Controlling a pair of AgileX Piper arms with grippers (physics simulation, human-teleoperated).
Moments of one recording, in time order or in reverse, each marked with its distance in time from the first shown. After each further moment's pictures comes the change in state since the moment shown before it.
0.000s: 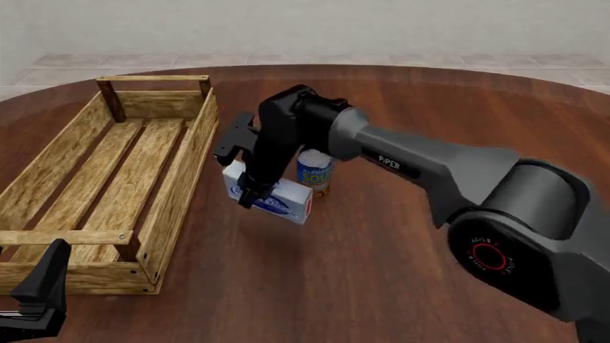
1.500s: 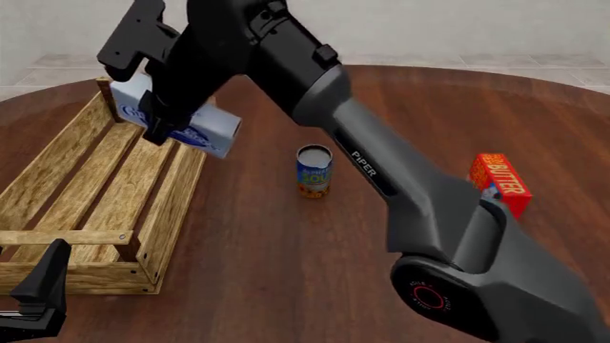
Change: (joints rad) left arm 0.000 0.000 0.000 0.000 0.000; right arm 0.165 0.145 -0.817 0.282 -0.056
